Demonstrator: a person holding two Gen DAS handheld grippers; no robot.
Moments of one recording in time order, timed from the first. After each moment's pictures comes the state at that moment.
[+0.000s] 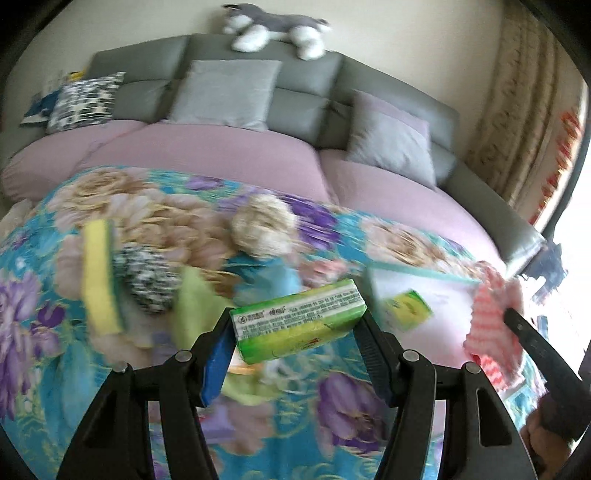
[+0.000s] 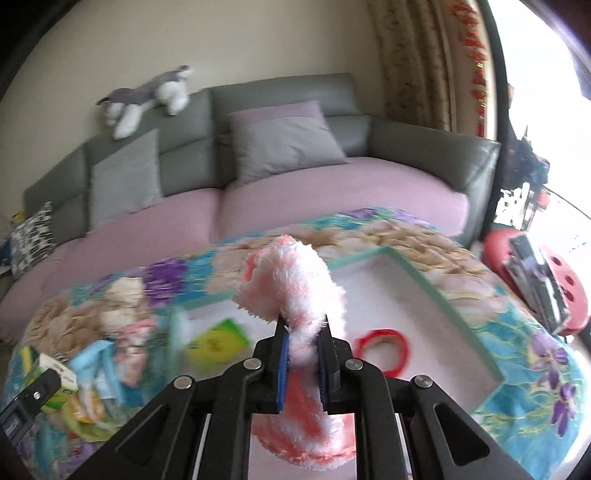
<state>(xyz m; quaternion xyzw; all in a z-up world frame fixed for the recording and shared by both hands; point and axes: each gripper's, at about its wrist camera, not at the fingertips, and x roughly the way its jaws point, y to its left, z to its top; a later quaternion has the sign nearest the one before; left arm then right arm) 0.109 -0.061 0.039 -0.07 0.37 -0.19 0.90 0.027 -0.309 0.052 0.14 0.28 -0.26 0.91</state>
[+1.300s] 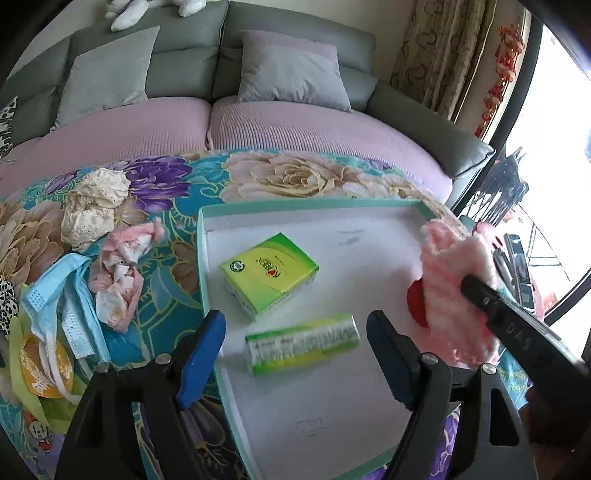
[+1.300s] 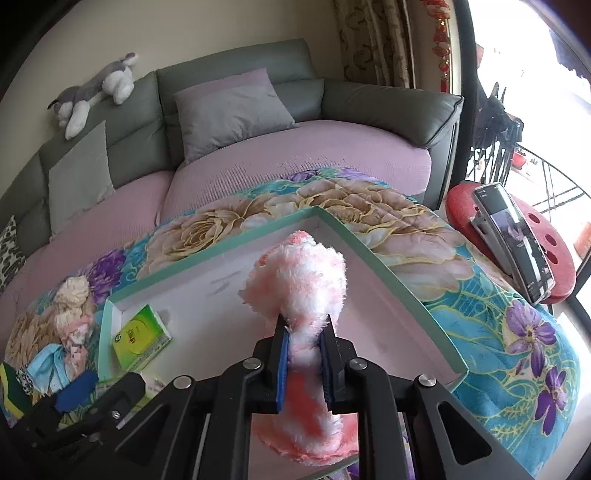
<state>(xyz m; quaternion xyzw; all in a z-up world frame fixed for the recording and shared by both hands) 0.109 -0.208 0.007 0.02 0.43 -0.32 0.85 0.012 -0.370 0.025 0.18 0.34 -0.30 0.87</state>
